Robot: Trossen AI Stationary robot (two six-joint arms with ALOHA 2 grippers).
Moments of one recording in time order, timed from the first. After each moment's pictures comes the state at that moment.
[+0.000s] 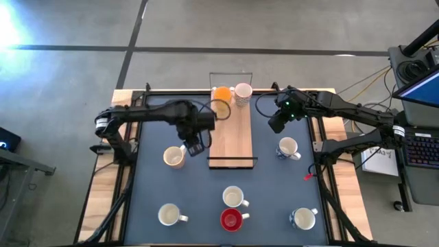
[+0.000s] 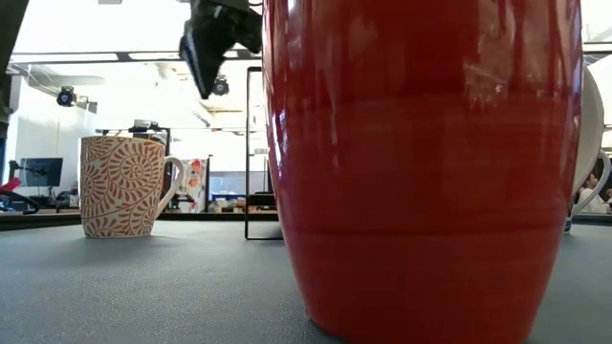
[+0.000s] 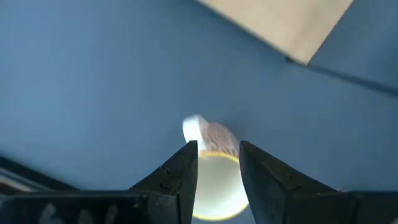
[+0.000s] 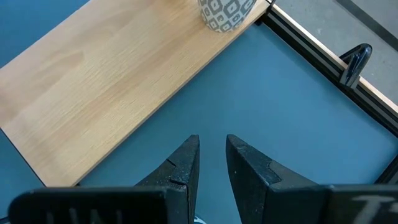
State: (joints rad) left arm 0.07 1.75 1.72 -1.53 -0.04 -0.43; right arm -0.36 1.15 1.16 -1.01 0.16 0.34
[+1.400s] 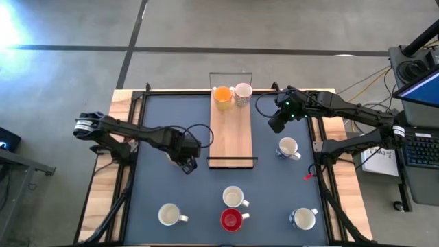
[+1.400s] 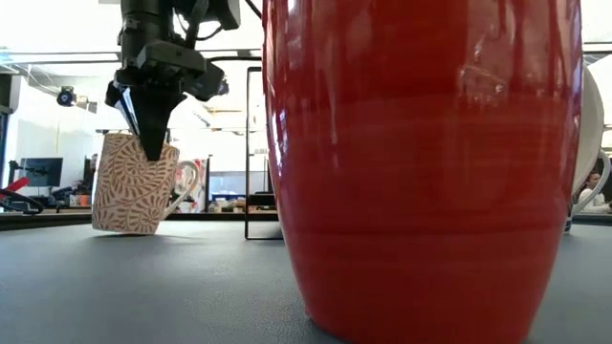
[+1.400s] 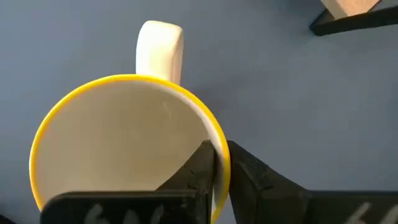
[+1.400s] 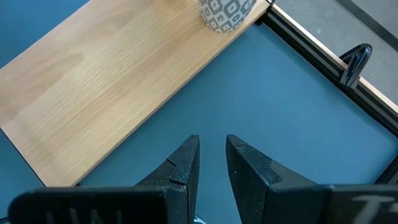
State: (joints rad) left arm -0.09 1.52 1.11 -1.04 -0.04 -0.84; right arm -0.36 1.15 1.16 -1.01 0.16 0.34
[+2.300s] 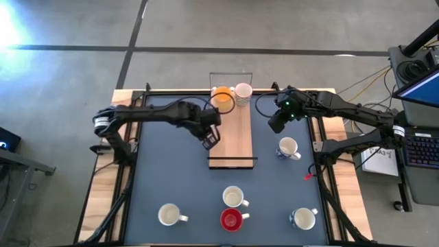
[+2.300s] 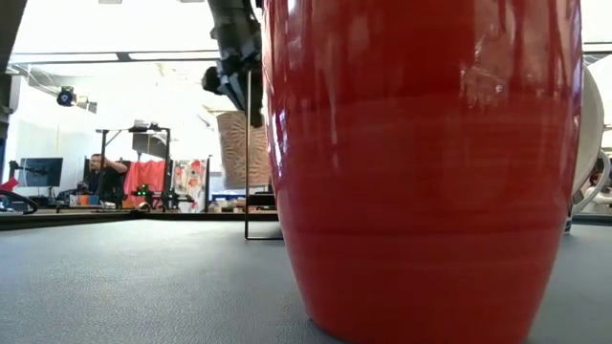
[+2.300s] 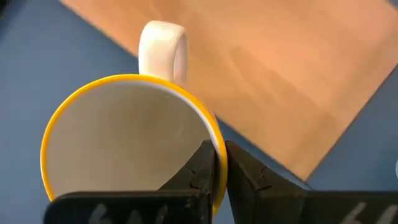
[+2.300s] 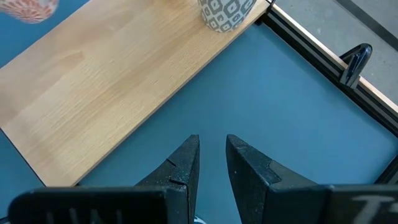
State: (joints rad) left arm 0.14 1.74 1.56 -1.09 -0.15 -0.48; right arm -0.36 1.15 1.16 -1.01 0.16 0.34
